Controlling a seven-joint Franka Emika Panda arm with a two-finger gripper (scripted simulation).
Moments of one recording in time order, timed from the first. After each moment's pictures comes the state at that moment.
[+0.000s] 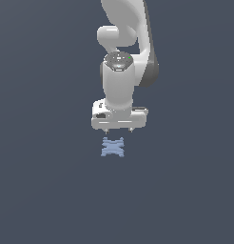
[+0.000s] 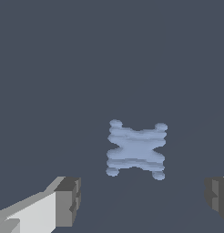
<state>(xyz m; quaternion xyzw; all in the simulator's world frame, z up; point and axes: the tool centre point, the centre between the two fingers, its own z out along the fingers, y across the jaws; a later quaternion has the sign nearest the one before) 0.013 0.007 0.183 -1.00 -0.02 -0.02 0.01</state>
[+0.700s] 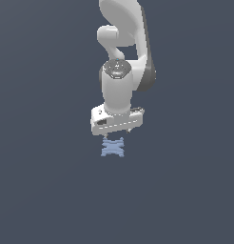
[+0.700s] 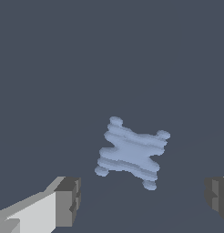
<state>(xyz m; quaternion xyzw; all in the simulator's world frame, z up) 0.013 0.001 0.165 -0.99 -0.13 -0.01 0.00</state>
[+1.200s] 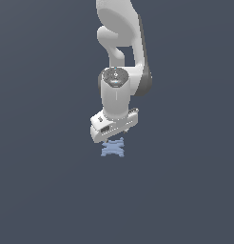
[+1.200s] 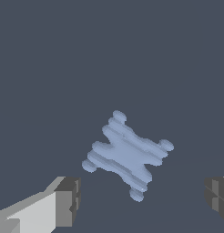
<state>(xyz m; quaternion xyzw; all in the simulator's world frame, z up) 0.011 -0.006 0.143 -0.97 -0.26 -0.01 -0.01</state>
